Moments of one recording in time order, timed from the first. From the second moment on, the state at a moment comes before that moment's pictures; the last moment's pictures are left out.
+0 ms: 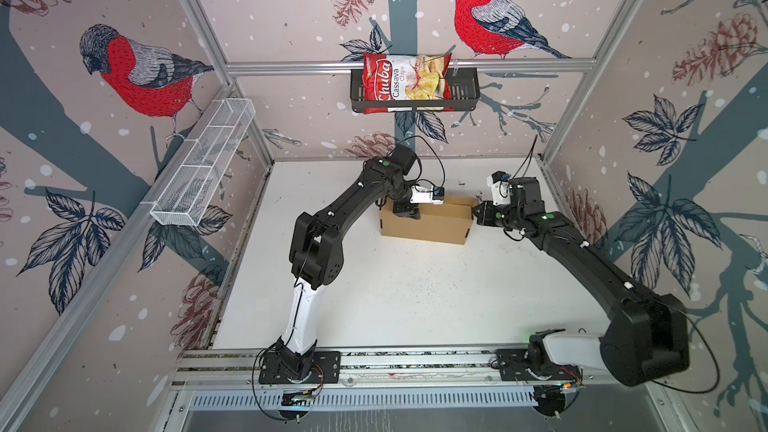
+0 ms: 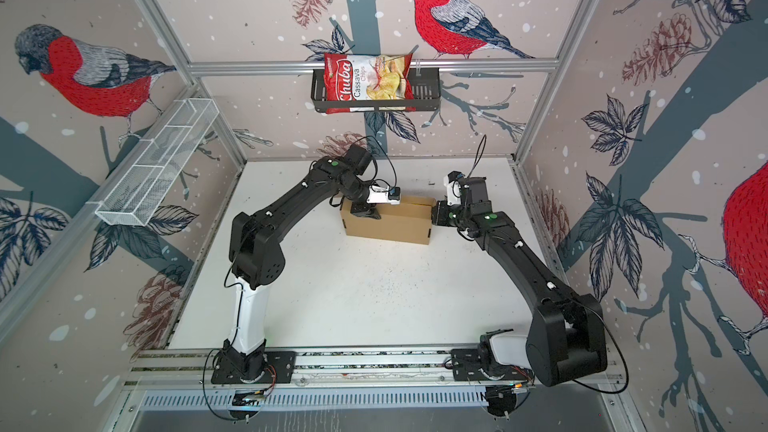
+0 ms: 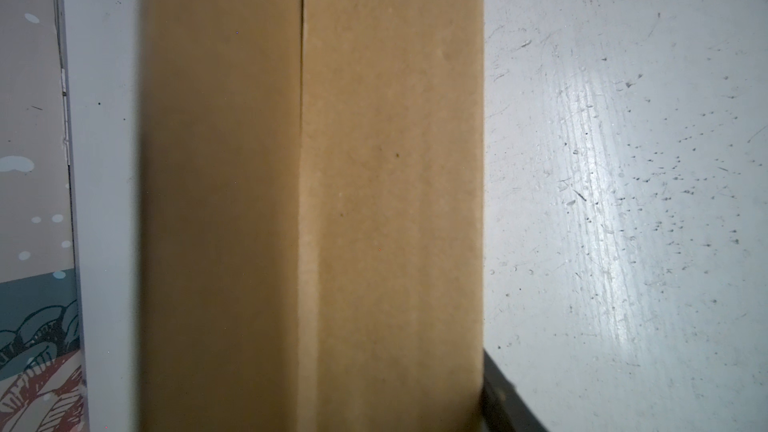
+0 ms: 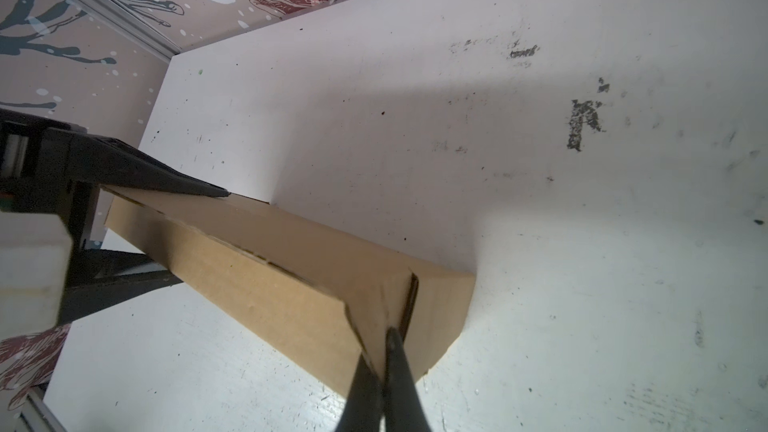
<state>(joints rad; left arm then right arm) -0.57 2.15 2.03 -1.07 0.38 1.10 0.28 1.31 0.98 -0.39 -0.31 0.29</state>
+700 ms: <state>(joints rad) -0.56 2.17 2.18 -1.14 0.29 1.01 0.29 1.36 0.99 -0.33 -0.23 0.28</state>
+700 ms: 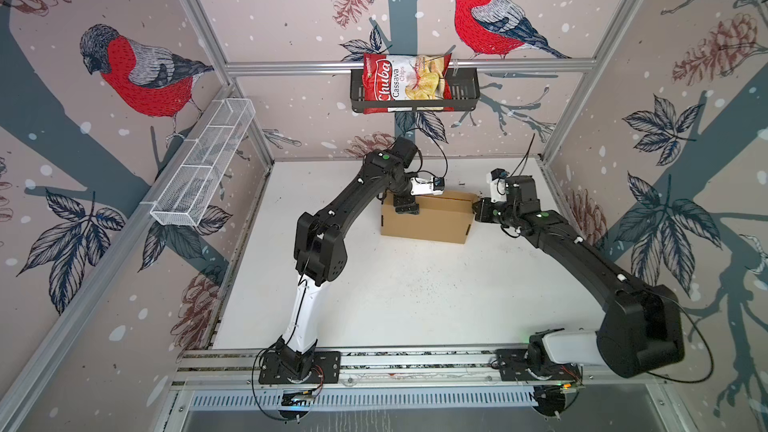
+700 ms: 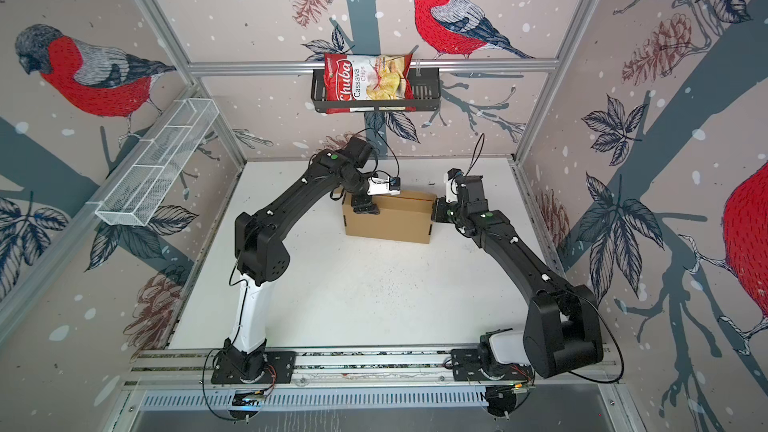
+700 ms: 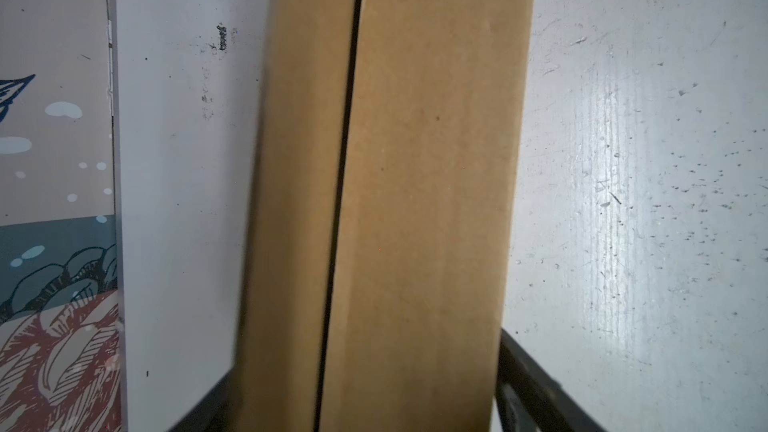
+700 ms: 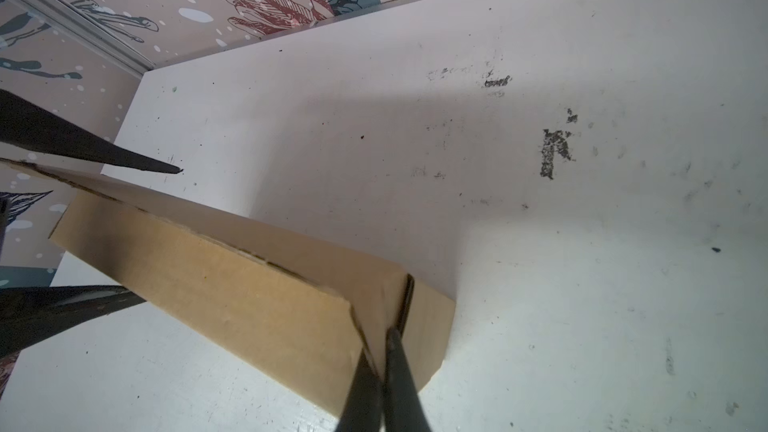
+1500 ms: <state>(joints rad) -0.37 1.51 1.56 -0.48 0.09 0.32 0.32 1.38 1.00 -0.33 -0.16 0.27</state>
